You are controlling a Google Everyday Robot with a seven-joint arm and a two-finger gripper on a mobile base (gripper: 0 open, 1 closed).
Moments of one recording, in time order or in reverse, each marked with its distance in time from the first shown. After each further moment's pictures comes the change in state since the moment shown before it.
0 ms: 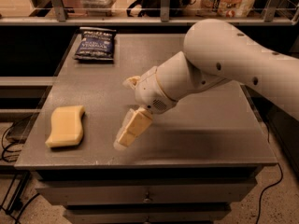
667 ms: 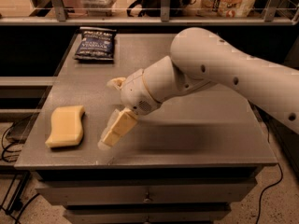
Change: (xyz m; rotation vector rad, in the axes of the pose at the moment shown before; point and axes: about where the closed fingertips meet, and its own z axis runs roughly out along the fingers) arm -0.026 -0.001 0.029 -0.047 -0.116 -0.028
